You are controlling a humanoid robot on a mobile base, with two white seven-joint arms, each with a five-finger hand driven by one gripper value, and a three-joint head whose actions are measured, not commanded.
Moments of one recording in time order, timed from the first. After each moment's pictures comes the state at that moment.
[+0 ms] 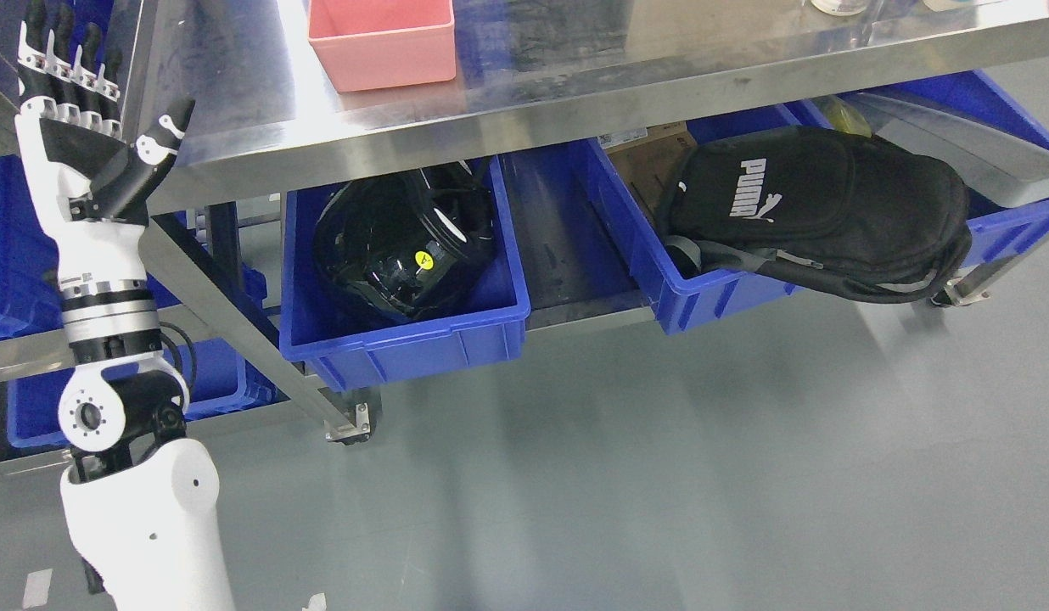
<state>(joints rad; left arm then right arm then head) -0.41 0.00 0.27 -1.67 0.29 -0.16 -0.18 0.00 0.00 0.00 0.00 0.00 -0.06 -0.01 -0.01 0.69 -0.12</state>
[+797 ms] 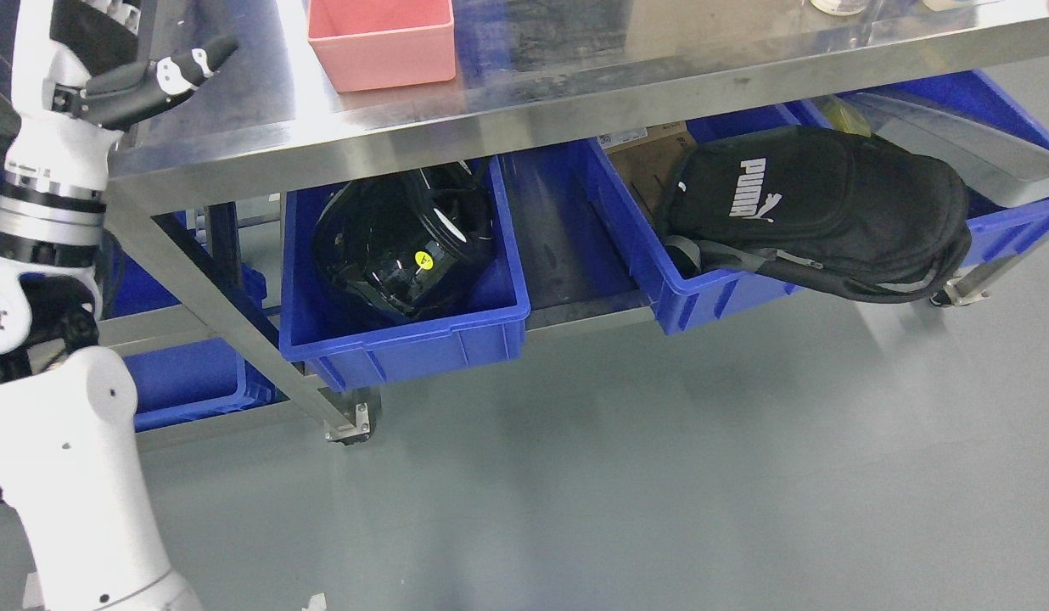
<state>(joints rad) -0.68 0.21 0.21 -1.54 0.23 -0.12 -0.65 0.00 0.00 0.00 0.00 0.00 -0.06 -0.01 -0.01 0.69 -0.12</state>
